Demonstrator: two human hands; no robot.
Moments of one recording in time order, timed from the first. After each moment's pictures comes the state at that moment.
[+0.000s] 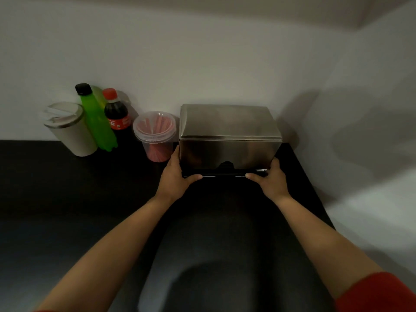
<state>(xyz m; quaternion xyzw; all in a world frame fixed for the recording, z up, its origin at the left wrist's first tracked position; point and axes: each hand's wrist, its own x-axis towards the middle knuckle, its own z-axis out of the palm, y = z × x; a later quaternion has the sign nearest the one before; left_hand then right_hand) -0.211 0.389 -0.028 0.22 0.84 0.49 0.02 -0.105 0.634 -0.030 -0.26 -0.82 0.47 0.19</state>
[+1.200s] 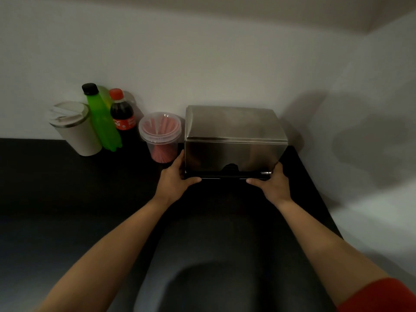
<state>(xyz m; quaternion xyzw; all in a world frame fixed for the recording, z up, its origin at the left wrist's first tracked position) -0.219 0.376 -0.041 0.22 0.81 0.53 0.07 -0.105 0.628 -0.030 -0.28 -0.83 0.44 0.19</state>
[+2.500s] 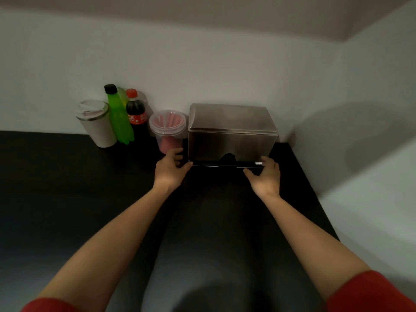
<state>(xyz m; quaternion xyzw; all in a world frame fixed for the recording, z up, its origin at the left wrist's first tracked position) -0.173 0.358 0.000 0.09 0.86 0.50 0.00 -0.075 0.582 -0.006 -0.33 -0.85 0.36 0.20</state>
